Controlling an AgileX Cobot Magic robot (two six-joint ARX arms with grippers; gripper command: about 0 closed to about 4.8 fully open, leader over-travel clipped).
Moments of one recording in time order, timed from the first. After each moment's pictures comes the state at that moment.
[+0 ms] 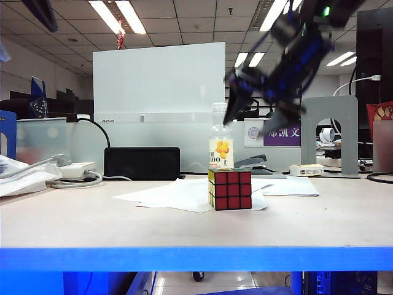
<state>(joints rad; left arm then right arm) -0.59 0.89 0.97 -0.88 0.06 -0.35 0.28 1.90 1.59 -0.47 -0.36 0.05</state>
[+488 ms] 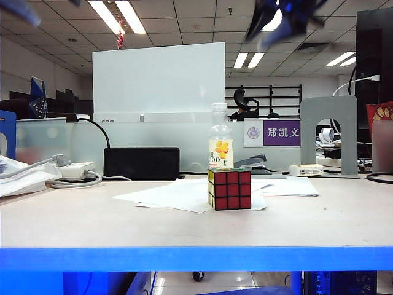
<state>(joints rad) -0.59 0.89 0.97 -0.53 -0.16 -0.23 0.28 1.60 1.59 -0.42 -0.28 0.07</state>
